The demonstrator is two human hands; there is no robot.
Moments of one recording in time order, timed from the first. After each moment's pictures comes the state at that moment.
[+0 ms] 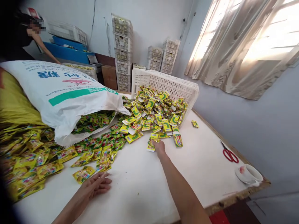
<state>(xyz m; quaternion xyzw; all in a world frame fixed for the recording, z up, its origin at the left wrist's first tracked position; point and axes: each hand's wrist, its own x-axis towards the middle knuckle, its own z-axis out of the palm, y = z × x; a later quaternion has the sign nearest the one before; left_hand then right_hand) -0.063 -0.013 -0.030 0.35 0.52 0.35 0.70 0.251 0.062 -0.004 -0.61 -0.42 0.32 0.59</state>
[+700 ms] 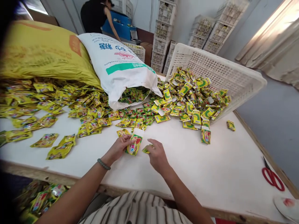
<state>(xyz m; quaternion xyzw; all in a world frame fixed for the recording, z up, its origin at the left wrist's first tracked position) -0.071 -0.019 -0.021 0.29 0.42 0.47 0.72 0.141 -0.047 -0.009 -0.44 -0.83 0.12 0.32</state>
